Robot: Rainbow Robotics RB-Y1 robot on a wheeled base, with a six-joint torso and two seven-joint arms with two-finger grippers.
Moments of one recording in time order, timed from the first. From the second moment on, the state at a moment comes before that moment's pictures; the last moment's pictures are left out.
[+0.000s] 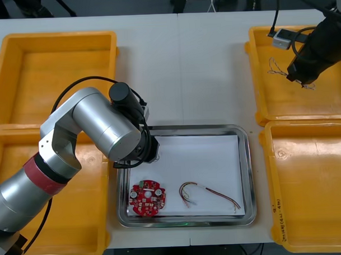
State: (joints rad) right arm -0.98 -0.60 -0.05 -1.02 -0.62 1.64 2.48; left arm -0.57 0.45 -0.60 -1.79 0.52 1.57 -0.95
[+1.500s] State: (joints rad) right arm -0.79 -0.58 -0.10 -1.83 -0.74 1.92 2.27; left arm -0.77 0.55 -0.23 -1.80 0.69 1.91 -0.94
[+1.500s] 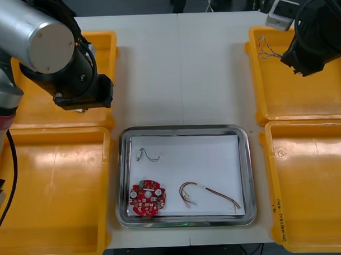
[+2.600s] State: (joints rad) right arm -0.74 -0.54 0.52 -2.10 -0.75 1.92 1.66; left arm -0.83 0.55 -0.11 -1.33 0.58 1.64 -1.18
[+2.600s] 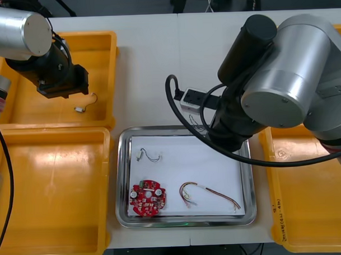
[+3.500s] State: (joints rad) right arm -0.73 -0.51 0.71 -1.91 -0.69 1.80 1.66; left arm -0.81 0.55 -0.11 -1.24 0.59 1.50 -1.29
